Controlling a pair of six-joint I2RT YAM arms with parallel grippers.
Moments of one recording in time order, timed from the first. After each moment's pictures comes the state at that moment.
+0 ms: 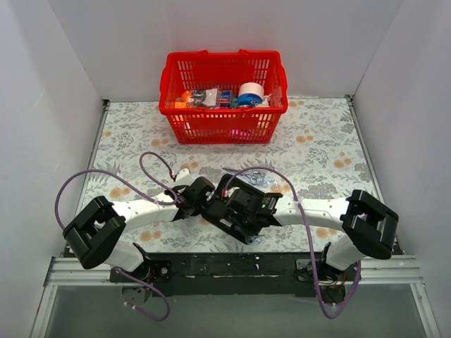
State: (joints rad) left arm -0.84 1.43 0.64 -0.27 -0.38 -1.22; right arm 1.16 1.53 0.85 -0.51 0.05 0.41
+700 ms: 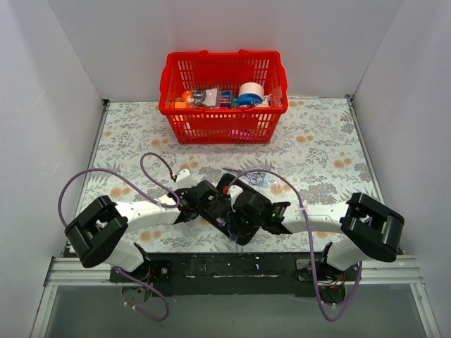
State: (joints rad) left arm -0.89 1.43 0.63 -0.26 -0.47 -1.23; right arm 1.13 1.49 0.65 -0.06 -0.04 0.42
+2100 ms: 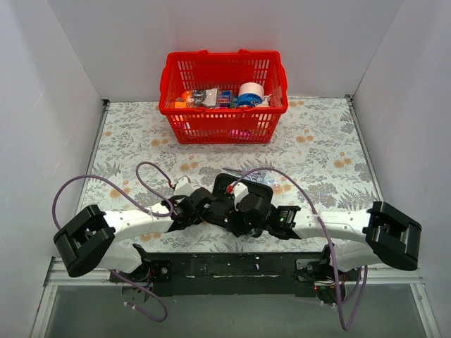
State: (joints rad) left arm -0.93 1.32 0.55 -0.23 -0.40 -1.33; right arm 1.19 1.34 0.58 0.04 0.07 0.40
